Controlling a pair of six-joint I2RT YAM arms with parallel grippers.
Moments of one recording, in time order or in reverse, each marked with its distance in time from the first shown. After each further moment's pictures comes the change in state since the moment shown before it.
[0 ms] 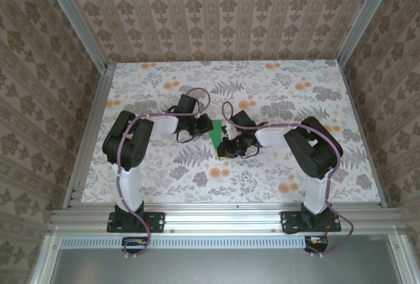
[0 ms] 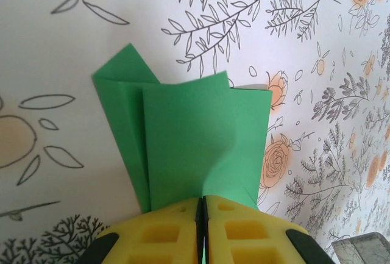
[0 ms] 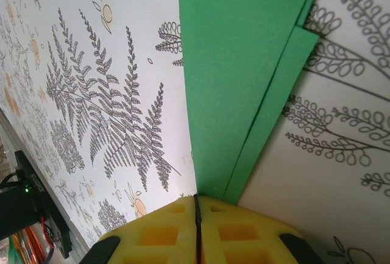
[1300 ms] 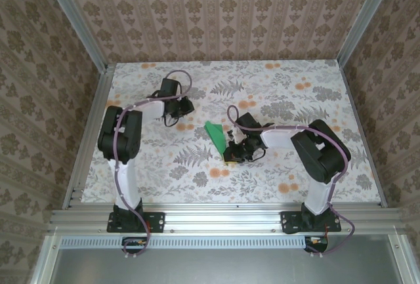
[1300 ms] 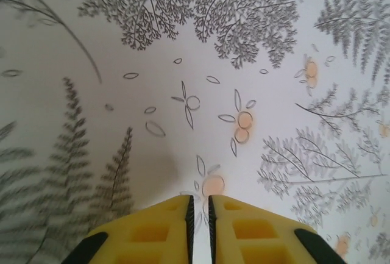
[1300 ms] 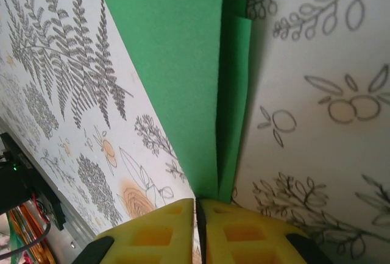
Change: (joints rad) left arm 0.181 0.006 0.164 -0.127 -0.188 0.124; right arm -0.024 -0.080 -0.046 -0.136 -0.009 -0.026
